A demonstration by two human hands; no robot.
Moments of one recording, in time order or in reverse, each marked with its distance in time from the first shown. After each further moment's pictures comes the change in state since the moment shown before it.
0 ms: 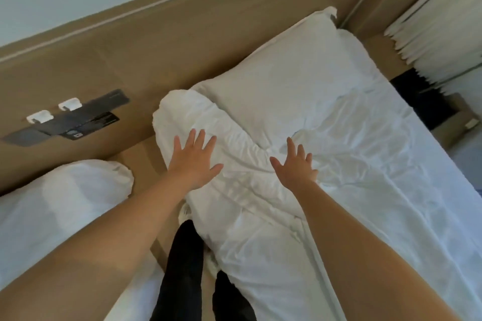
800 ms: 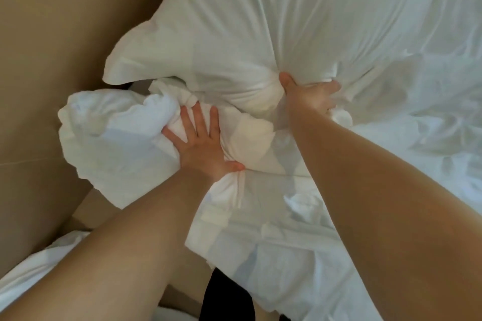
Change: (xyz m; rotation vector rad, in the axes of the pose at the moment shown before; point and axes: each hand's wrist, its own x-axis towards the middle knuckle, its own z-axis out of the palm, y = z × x) left_hand 0.387 -0.049 0.209 0.143 -0.136 0.108; right_hand 0.376 -0.090 0.162 1.204 0.392 0.835
